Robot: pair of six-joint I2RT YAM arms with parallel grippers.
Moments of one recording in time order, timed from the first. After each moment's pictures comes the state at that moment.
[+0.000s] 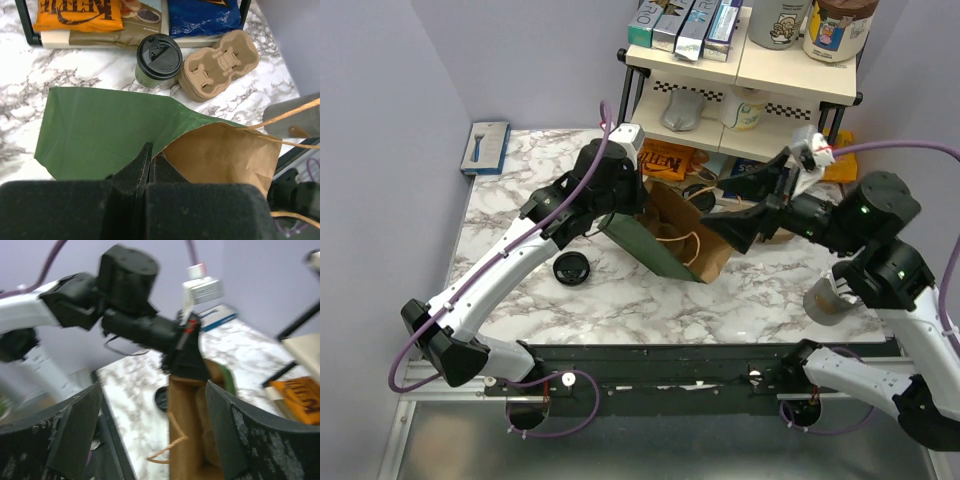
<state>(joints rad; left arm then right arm) -0.73 1.36 1.52 -0.65 -0.06 -0.42 0.67 0.91 1.40 -0.37 -0.39 0.17</state>
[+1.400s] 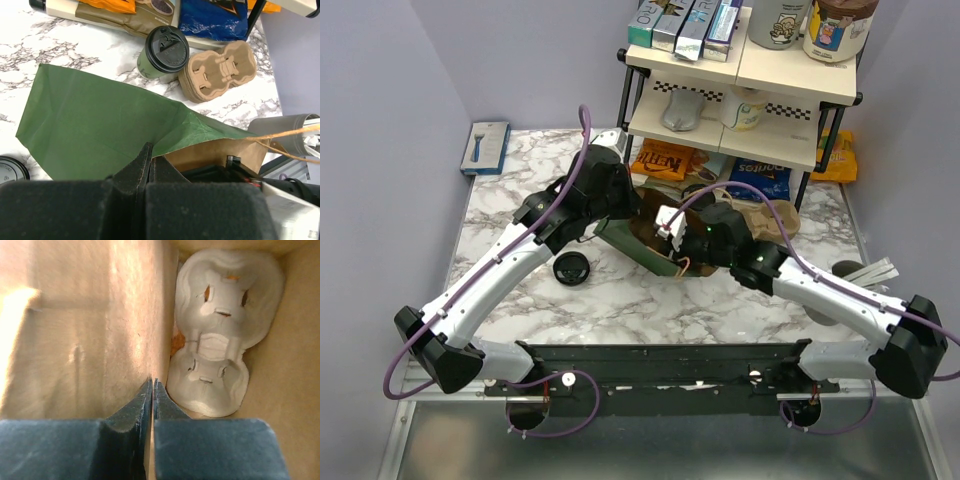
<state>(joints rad) -0.72 1.32 1.48 -0.69 -0.11 -0.62 0.84 1.22 0.91 -0.14 -0.29 -0.33</state>
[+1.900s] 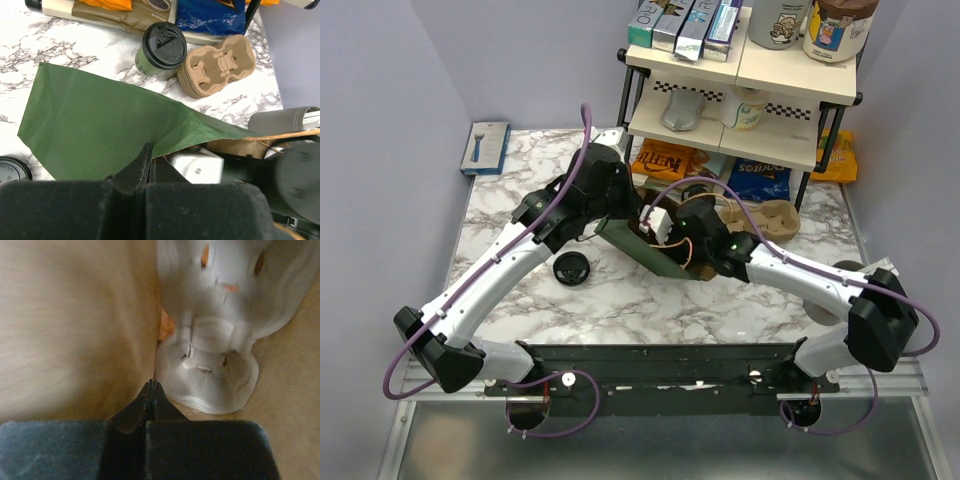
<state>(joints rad) -0.72 1.32 1.49 -0.71 -0.09 -0.60 0.84 1.42 1.00 -0.20 -0.20 -0.34</state>
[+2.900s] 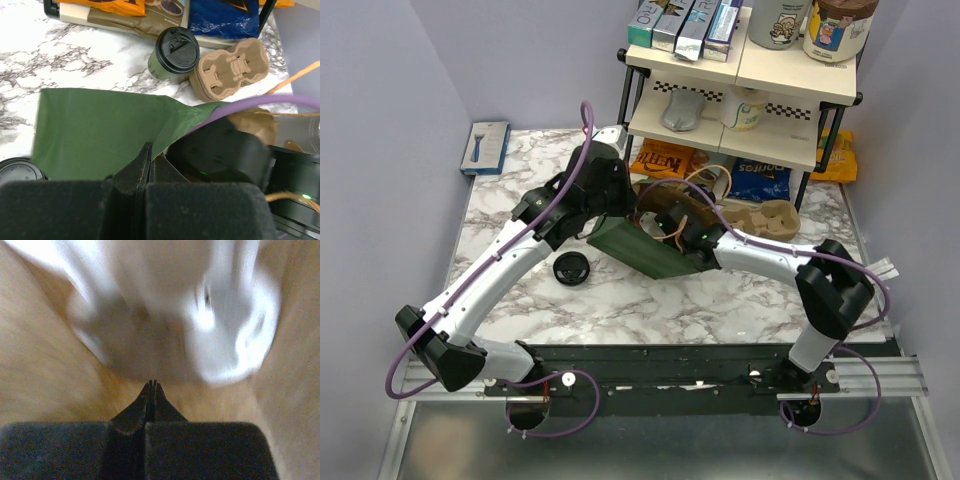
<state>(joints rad) -0.70 1.33 1.51 -0.72 -0.11 -0.56 0.82 1.68 1.10 -0.35 -0.03 -0.22</state>
